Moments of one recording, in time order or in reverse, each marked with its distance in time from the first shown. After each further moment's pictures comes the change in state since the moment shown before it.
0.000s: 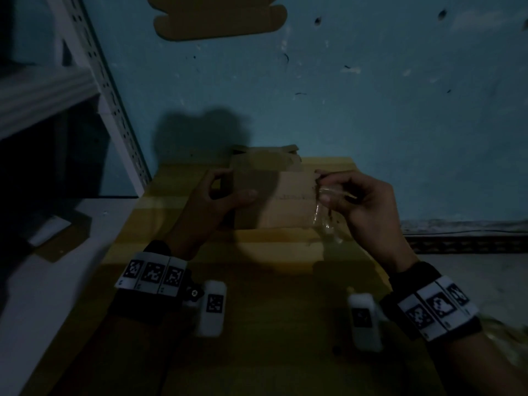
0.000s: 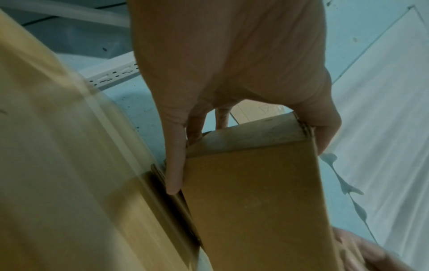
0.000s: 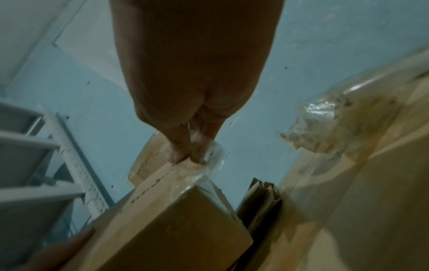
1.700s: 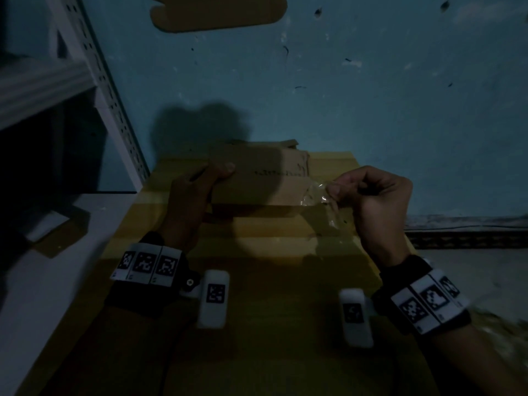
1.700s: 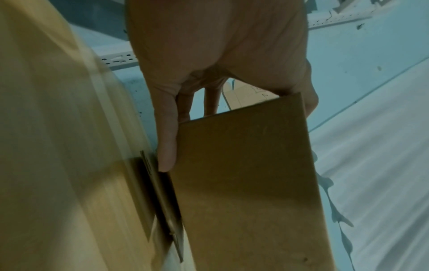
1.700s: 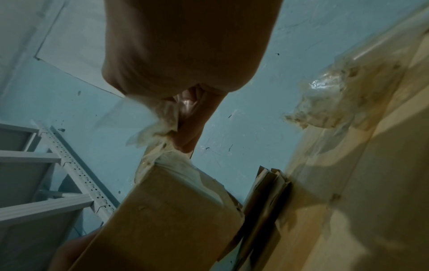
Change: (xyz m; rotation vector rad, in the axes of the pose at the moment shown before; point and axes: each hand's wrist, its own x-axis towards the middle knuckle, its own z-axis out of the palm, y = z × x) left_hand -0.003 0.010 -0.001 -0.111 0.199 -0.028; right_hand -0.008 -0.014 0.010 0.140 0.202 -0.077
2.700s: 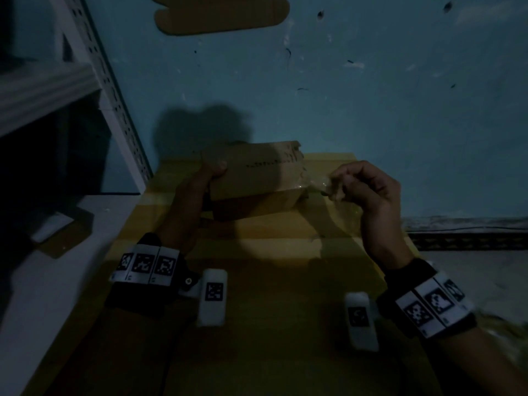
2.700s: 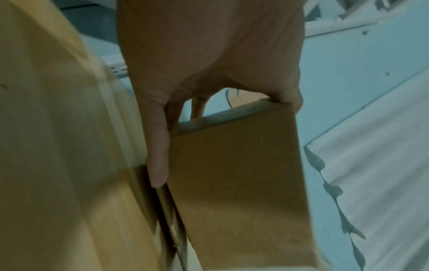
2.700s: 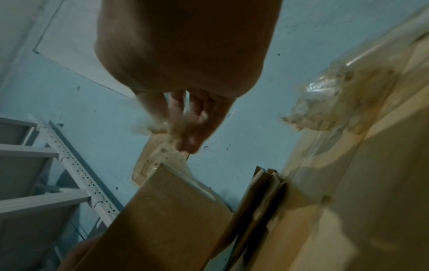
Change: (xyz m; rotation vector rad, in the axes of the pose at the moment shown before) left_hand 0.001 0.003 -0.006 0.029 0.003 -0.154; right_hand 0.004 0.009 0.000 0.046 -0.092 0.060
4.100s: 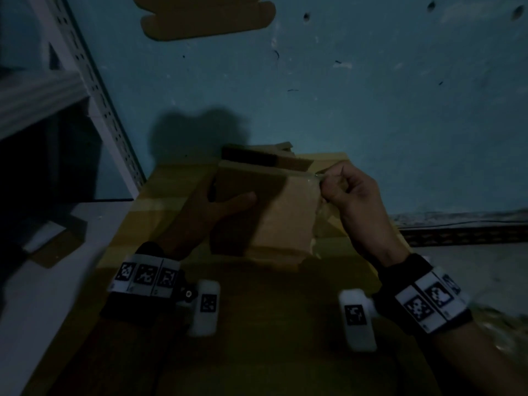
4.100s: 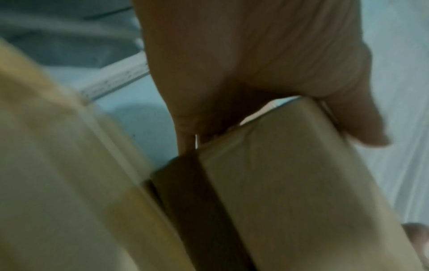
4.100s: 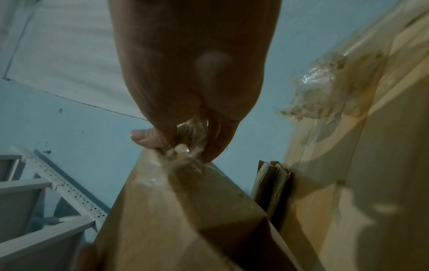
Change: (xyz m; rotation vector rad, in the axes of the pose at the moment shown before) left_hand 0.008 -0.016 0.006 0.098 -0.314 0.238; right_hand 0.001 -0.001 -0.001 -0.071 -0.108 0.064
